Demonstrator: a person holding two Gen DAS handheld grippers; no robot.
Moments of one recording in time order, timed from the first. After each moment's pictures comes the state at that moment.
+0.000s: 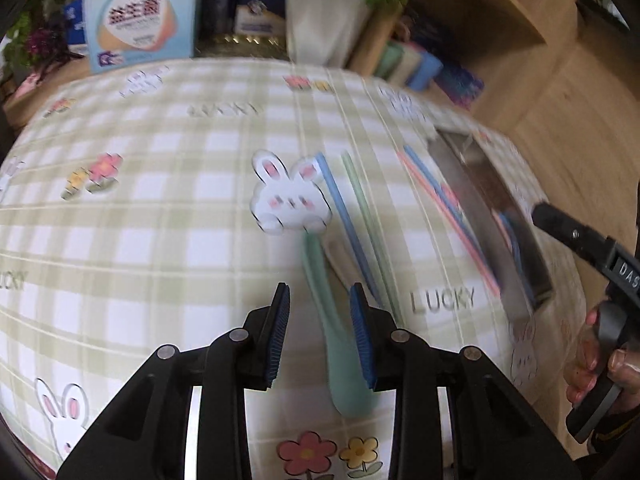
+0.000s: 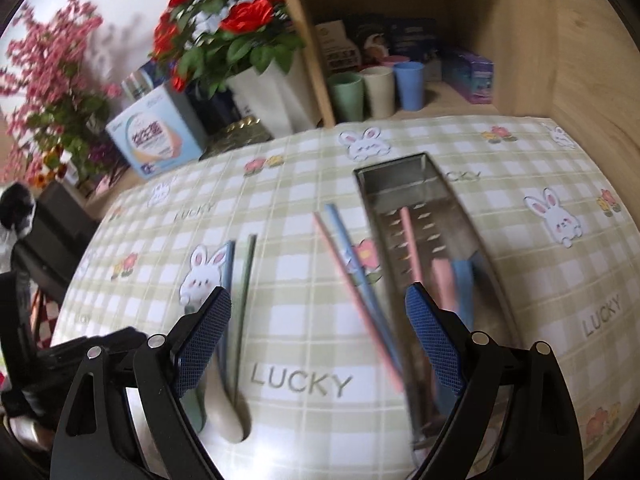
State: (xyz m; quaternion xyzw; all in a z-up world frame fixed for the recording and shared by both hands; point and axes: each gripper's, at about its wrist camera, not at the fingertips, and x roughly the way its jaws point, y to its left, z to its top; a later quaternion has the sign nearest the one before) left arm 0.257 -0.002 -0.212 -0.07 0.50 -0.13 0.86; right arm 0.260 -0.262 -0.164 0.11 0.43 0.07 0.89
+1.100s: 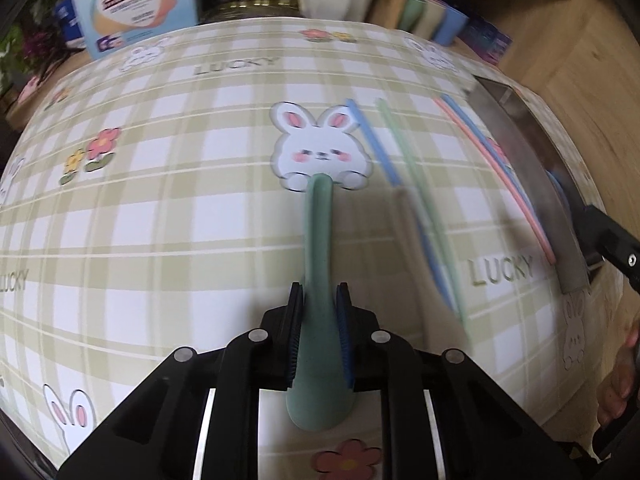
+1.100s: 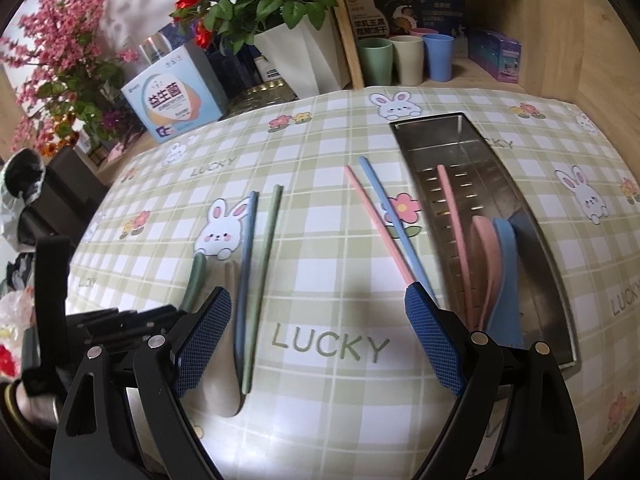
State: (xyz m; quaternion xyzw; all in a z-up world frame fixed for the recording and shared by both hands) left arm 0.270 0.007 -0.246 -0.01 0.54 -0.08 0.84; right arm 0.252 -0.237 -0.187 0.10 0.46 0.12 0.88
